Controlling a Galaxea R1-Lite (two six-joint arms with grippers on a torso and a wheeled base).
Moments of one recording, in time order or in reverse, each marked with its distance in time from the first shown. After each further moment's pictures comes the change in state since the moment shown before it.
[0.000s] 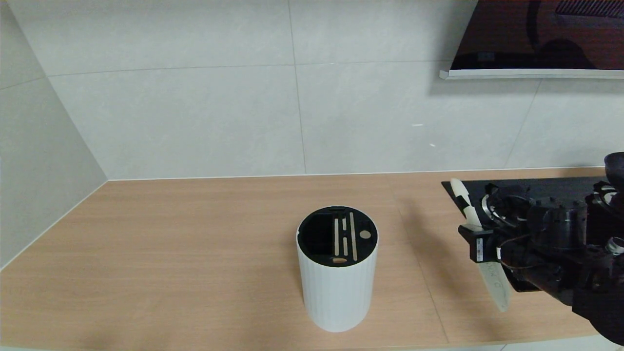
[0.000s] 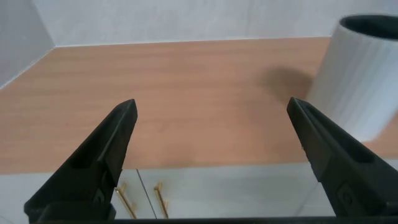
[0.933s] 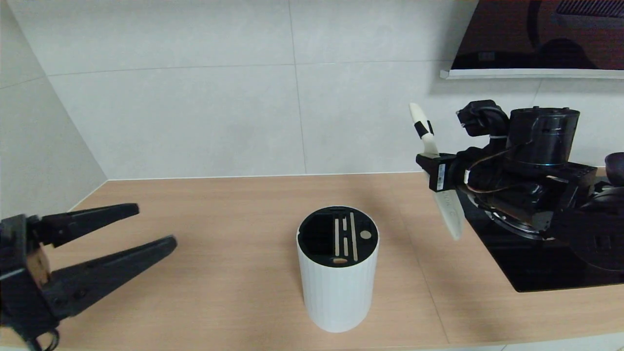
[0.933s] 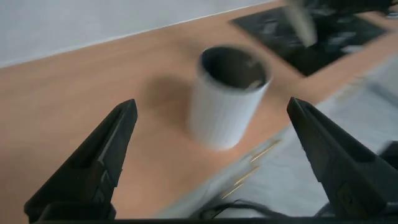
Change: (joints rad) left arm -0.267 0.964 -0.546 -0.226 -0.347 -0.072; right arm 0.200 -0.087 -0.487 0.347 0.003 -0.007
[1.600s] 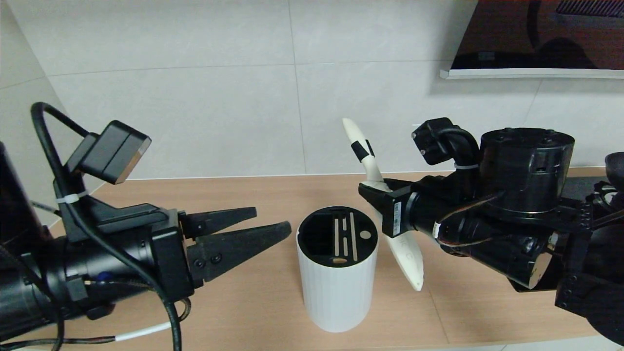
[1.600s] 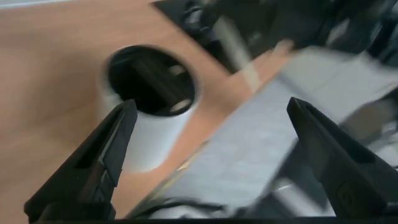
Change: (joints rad) left arm -0.297 0.290 0.016 -0.343 0.008 -0.346; right arm 0.314 -0.043 0.065 -0.011 -0.003 0.084
